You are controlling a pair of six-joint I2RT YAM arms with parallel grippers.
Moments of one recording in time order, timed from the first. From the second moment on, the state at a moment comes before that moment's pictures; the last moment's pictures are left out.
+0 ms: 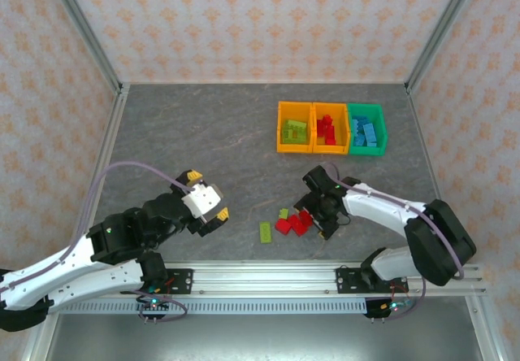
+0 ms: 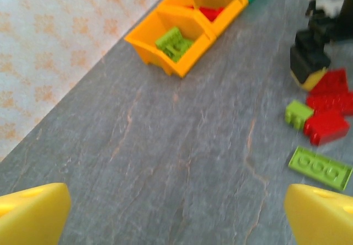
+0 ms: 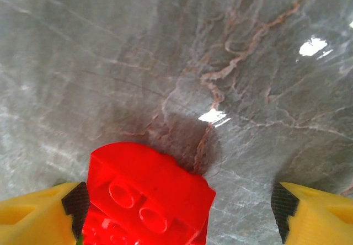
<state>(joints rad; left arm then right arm) -1.05 0.60 0.77 -0.72 -0.45 0.22 0.64 1.37 0.67 -0.68 -0.18 1.45</state>
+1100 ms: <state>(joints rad) -1.05 0.60 0.71 -0.72 -0.26 0.33 0.63 1.27 0.92 -0.72 0.07 1.14</state>
